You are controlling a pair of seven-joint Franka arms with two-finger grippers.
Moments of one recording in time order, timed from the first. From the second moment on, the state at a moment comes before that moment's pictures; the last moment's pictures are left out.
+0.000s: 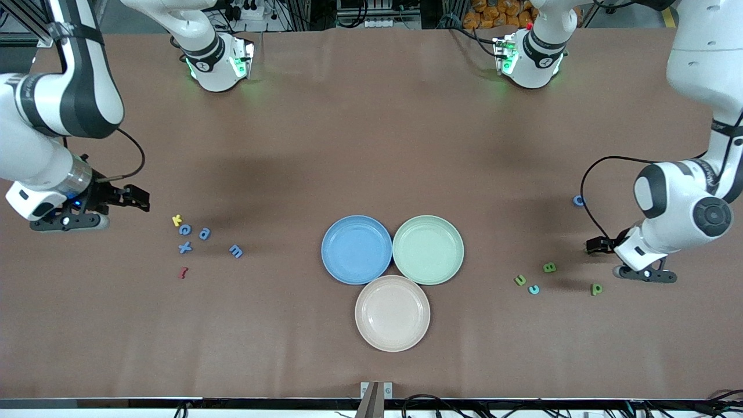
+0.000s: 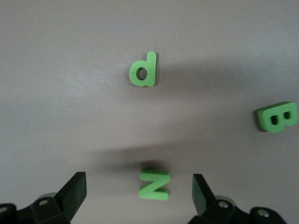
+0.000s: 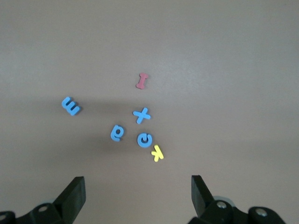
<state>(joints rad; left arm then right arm) 0.19 0.59 -0.07 -1.82 0.11 2.41 0.20 0.00 0.12 -0.05 -1.96 -0.02 2.08 -0.09</state>
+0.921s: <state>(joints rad) 0.18 0.61 -0.07 -1.94 0.12 2.56 0.20 0.18 0.37 -0.01 -1.97 -0.02 2.38 -0.04</state>
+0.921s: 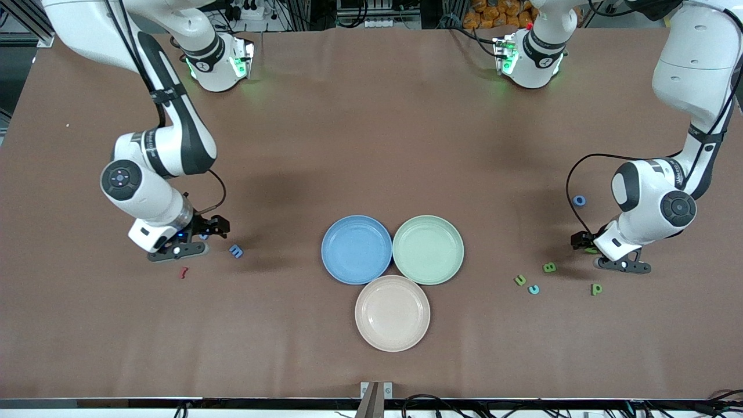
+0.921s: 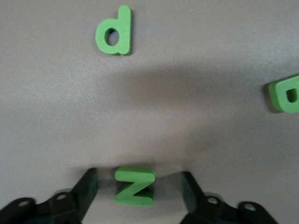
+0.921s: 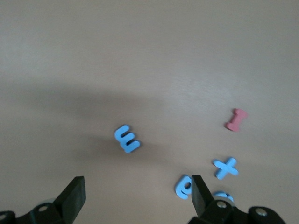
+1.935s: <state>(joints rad) 0.16 0.55 -0.06 -1.93 0.12 2.52 0.20 0.18 0.50 0.03 -2.08 -0.02 2.67 -0.27</state>
